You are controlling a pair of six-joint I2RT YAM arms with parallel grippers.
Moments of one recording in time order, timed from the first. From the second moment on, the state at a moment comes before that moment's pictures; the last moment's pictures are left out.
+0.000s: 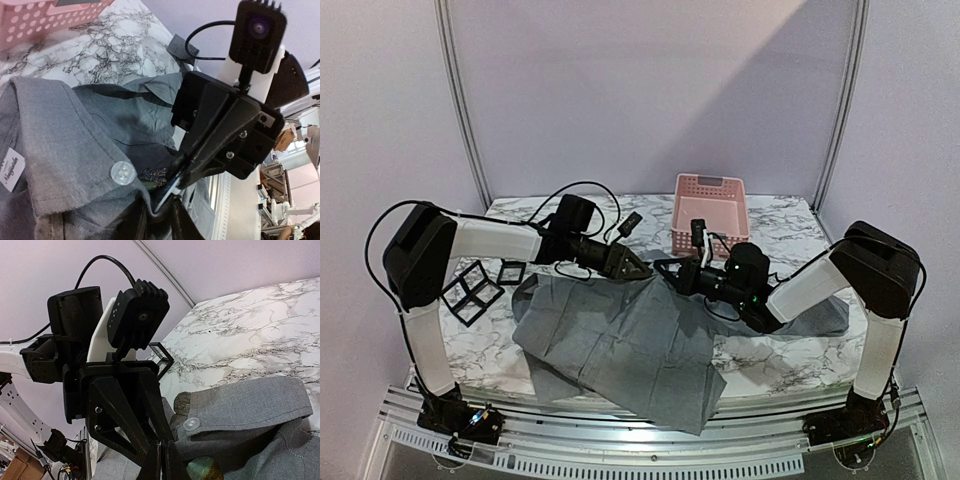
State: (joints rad) left arm -0.62 1.93 1.23 0.04 0.90 -0.33; right arm 0.78 1.92 0.79 1.11 -0.30 0.72
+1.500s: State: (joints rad) left arm -0.62 1.96 1.23 0.08 0.96 -0.36; right arm 0.75 1.93 0.79 1.11 -0.37 0.72
